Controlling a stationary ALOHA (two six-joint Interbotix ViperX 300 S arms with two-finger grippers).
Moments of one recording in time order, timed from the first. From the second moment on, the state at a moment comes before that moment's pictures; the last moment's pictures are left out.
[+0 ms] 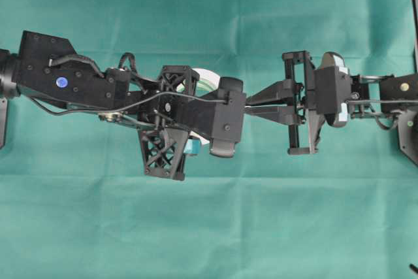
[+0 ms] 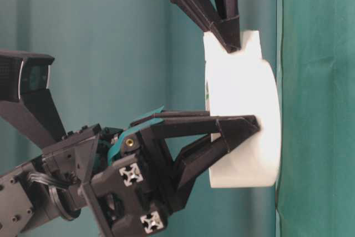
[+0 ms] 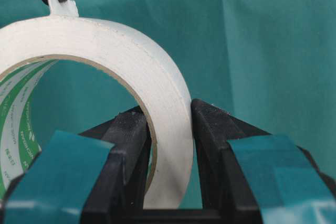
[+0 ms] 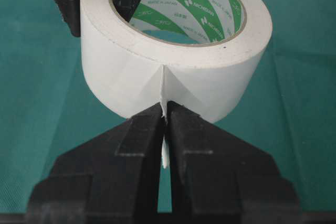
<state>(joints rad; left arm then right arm) -0.08 0.05 0.18 0.00 0.77 0.07 -0.02 -0.22 0.98 -0.01 -0.50 0.06</state>
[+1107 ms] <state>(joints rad) -0.12 0.03 0.21 0.00 0.77 0.08 -0.05 -0.19 0.99 0.03 -0.54 0.06</state>
